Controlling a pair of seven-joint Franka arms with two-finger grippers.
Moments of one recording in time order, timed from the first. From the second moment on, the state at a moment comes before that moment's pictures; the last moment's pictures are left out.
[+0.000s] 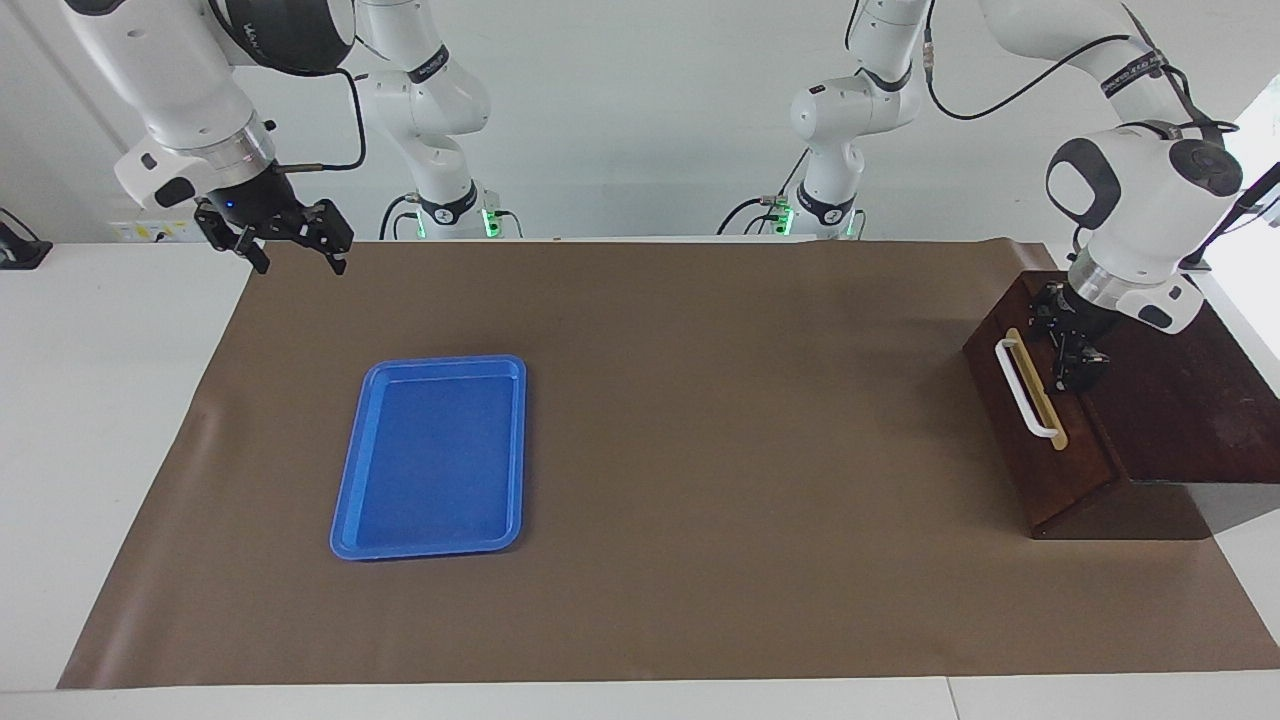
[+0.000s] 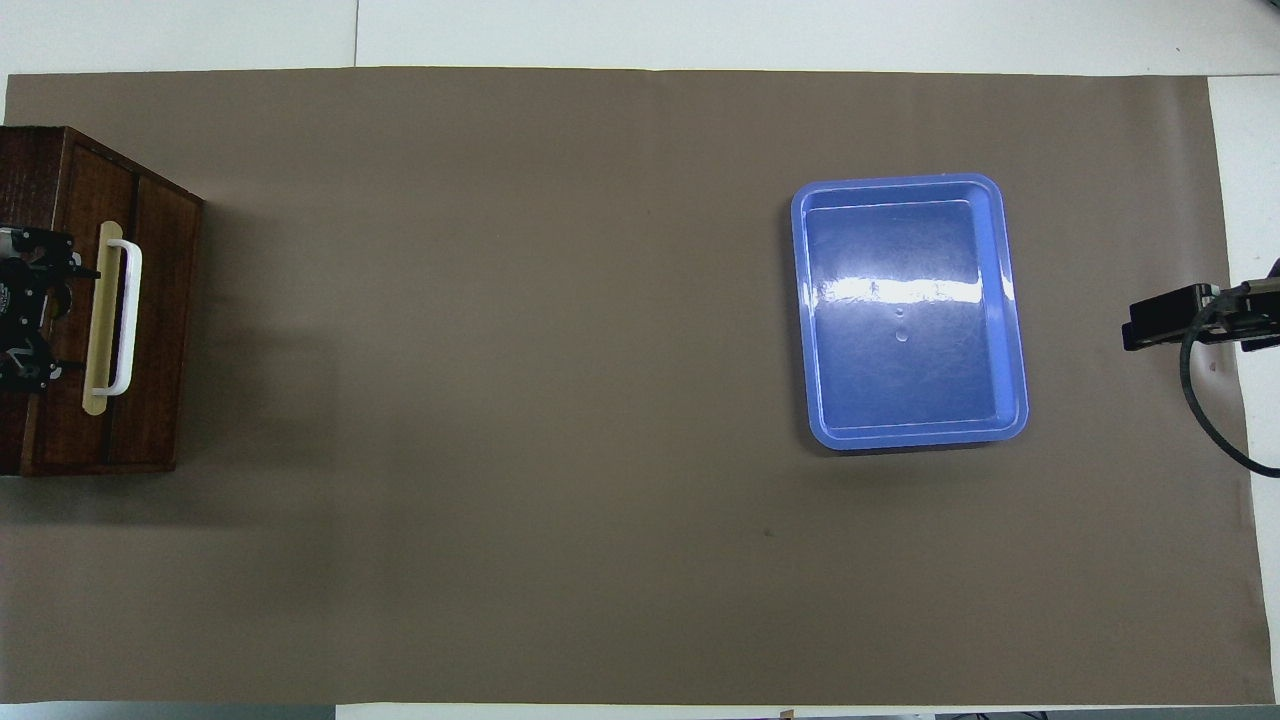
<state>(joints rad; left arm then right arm) 0.18 0.07 -0.03 -1.90 0.04 2.03 -1.20 -0.06 -0.06 0.01 -1.67 -0.01 1.55 -0.01</state>
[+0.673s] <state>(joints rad) -0.01 -0.04 -0.05 -1.75 0.04 1.64 -0.43 -0.06 -0.06 0.01 -1.67 -0.01 1.55 0.00</state>
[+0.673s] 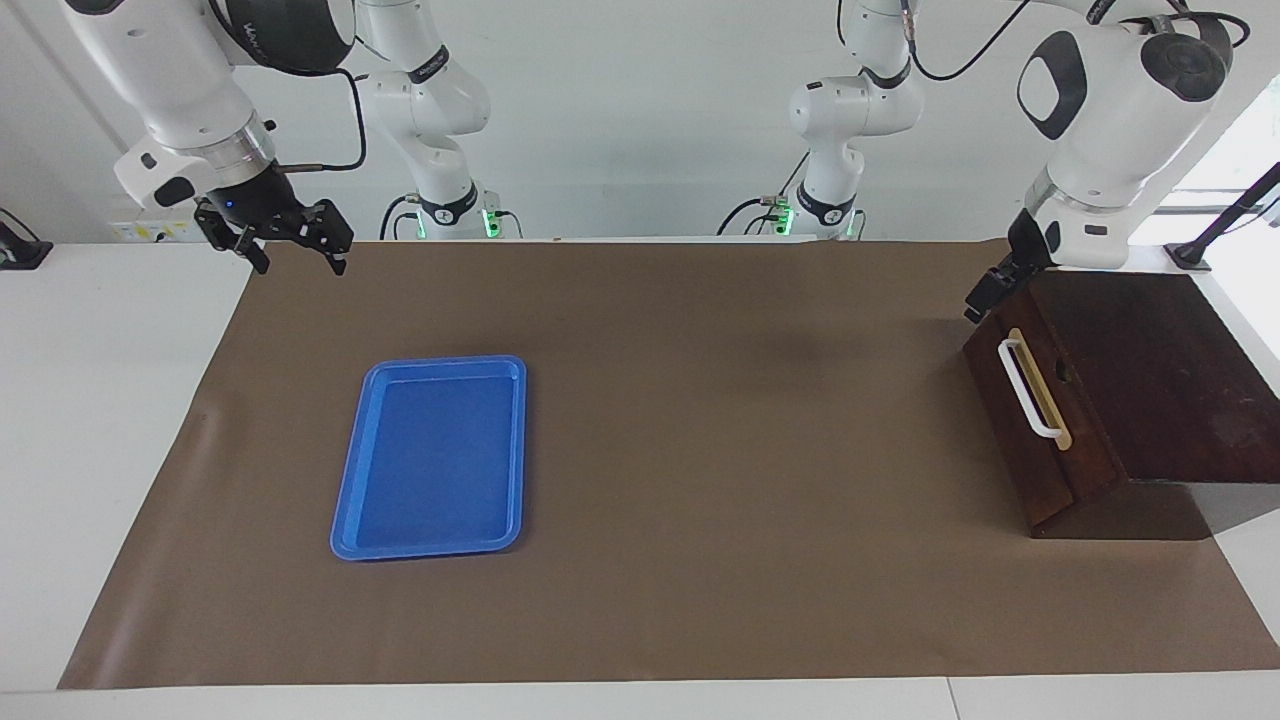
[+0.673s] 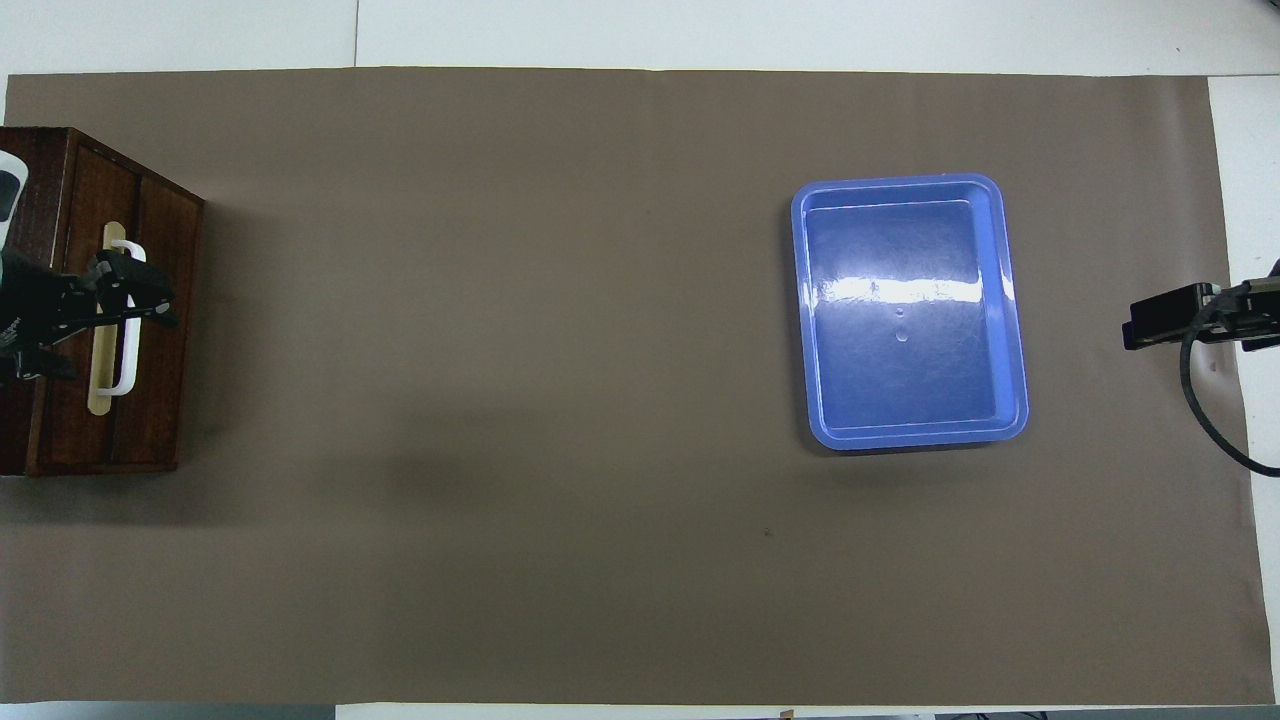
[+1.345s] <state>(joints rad) 0.02 -0.04 -0.03 -1.72 0.01 1.53 -0.06 -0.06 -0.06 0.02 -1.67 -0.01 1.55 -0.01</state>
